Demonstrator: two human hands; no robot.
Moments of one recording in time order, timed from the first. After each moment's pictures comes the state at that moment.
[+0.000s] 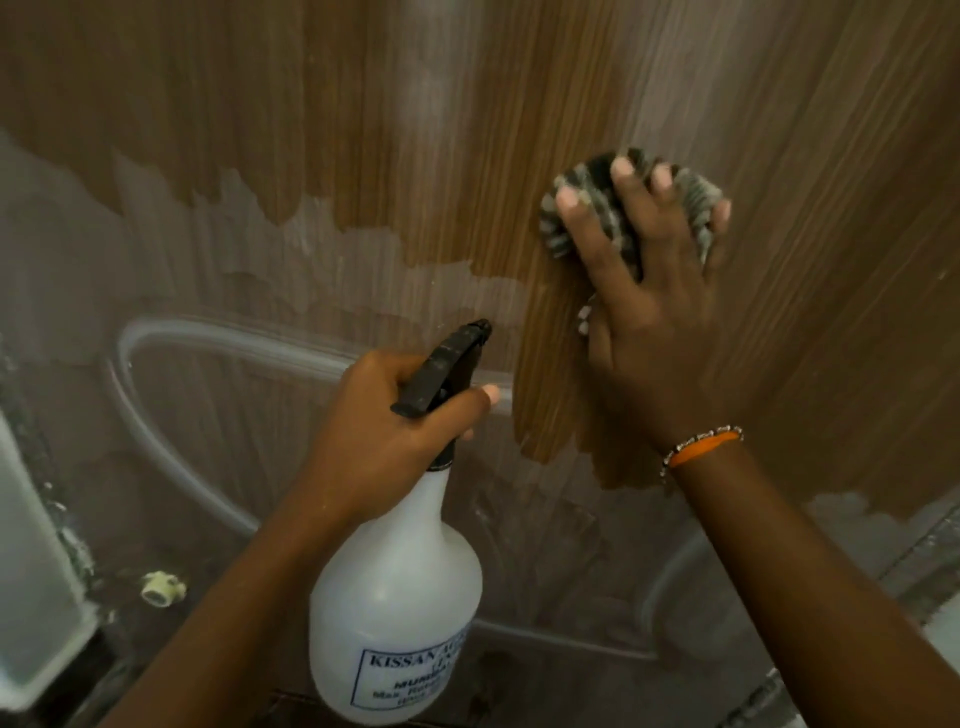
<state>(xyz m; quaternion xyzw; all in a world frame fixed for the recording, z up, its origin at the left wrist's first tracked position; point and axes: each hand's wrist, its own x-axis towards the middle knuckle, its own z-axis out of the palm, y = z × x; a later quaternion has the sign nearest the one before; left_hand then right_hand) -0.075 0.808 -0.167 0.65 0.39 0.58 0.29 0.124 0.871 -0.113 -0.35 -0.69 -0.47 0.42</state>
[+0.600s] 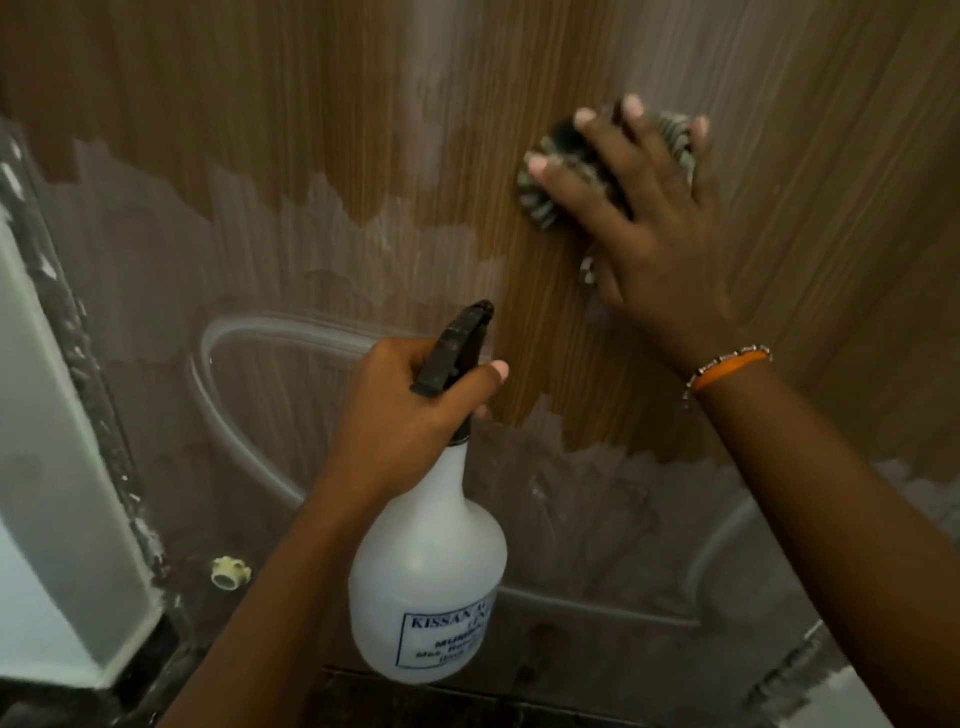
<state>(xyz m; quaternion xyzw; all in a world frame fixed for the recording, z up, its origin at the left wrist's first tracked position) -0.119 0.805 -0.174 0.63 0.38 0.60 0.31 0.081 0.881 -0.084 -0.31 -0.72 -0.53 0.33</state>
